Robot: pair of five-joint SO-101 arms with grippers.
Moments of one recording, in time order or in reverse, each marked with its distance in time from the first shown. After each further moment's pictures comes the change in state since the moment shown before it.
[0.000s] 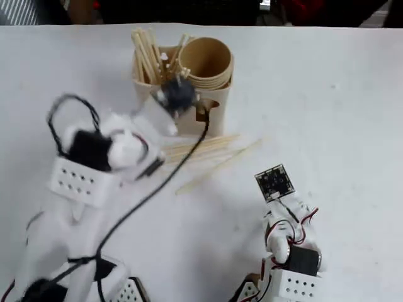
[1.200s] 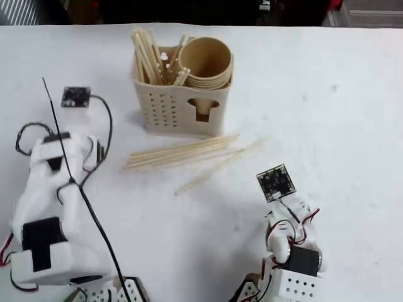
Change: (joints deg) left arm -34.0 29.7 18.4 -41.9 17.8; right arm 0.8 0.0 0.0 0.1 0.0
